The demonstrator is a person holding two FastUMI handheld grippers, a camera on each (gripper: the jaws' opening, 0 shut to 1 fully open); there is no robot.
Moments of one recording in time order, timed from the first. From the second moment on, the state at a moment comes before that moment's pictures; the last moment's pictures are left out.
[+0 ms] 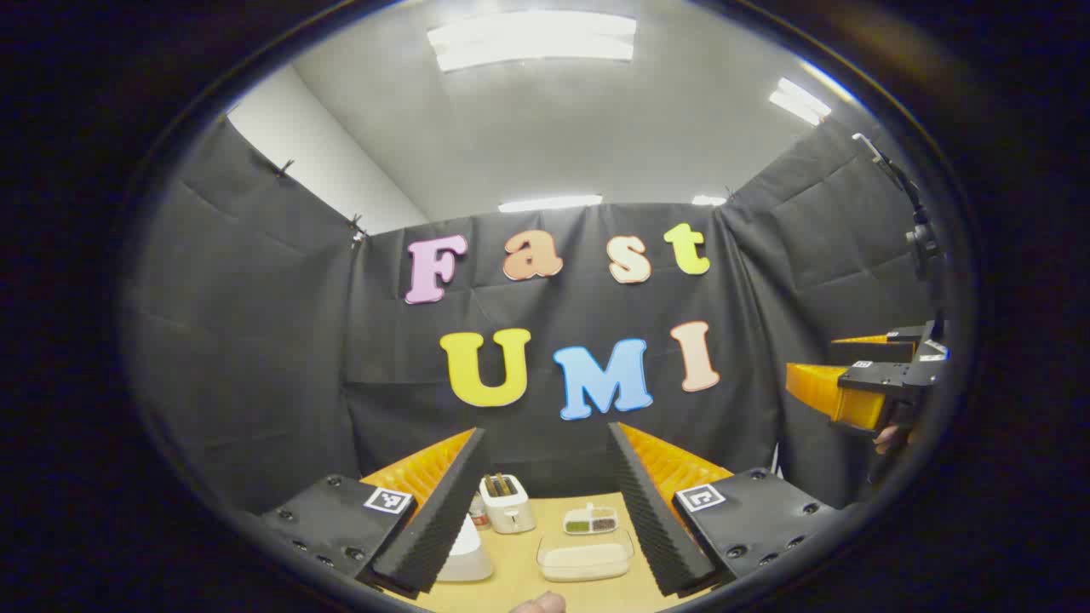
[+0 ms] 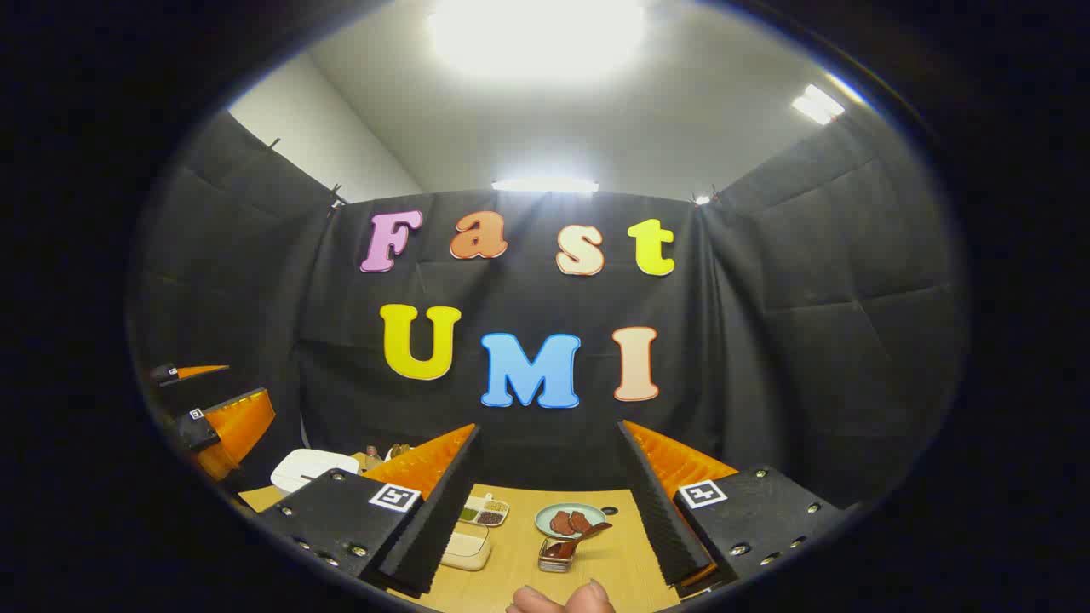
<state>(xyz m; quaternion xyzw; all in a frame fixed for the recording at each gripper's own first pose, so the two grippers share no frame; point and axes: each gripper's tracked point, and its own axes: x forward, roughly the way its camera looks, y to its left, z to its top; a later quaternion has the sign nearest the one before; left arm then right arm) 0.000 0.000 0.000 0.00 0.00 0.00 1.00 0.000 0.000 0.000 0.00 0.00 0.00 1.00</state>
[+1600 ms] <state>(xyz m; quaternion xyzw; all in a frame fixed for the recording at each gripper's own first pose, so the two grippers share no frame) 0.006 0.073 -0.018 -0.01 0.02 0.01 1.00 0.005 0.029 0.003 0.02 0.01 0.02 1.00</state>
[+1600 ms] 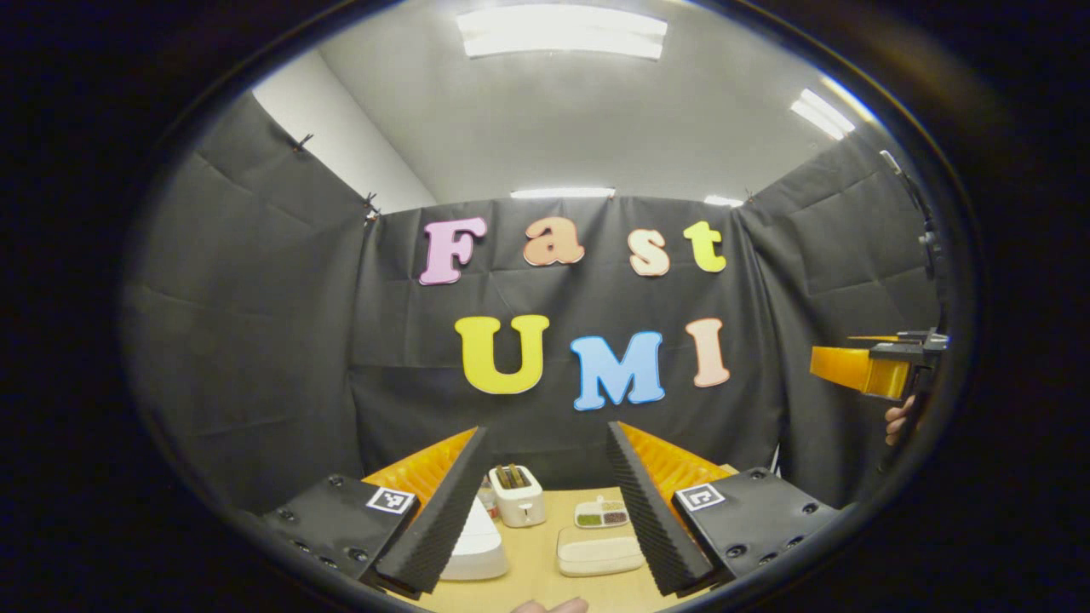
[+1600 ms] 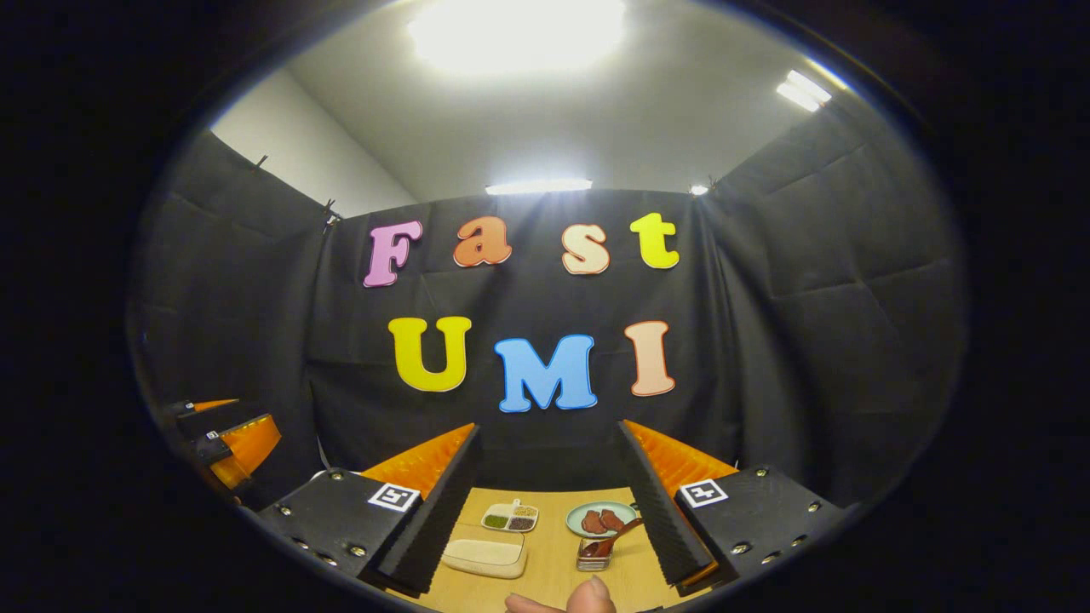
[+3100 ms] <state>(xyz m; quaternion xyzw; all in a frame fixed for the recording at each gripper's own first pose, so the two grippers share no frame) 0.104 0.201 -0.228 0.01 0.19 0.17 0.97 0.054 0.058 -0.060 -0.02 0.07 0.03 1.00</state>
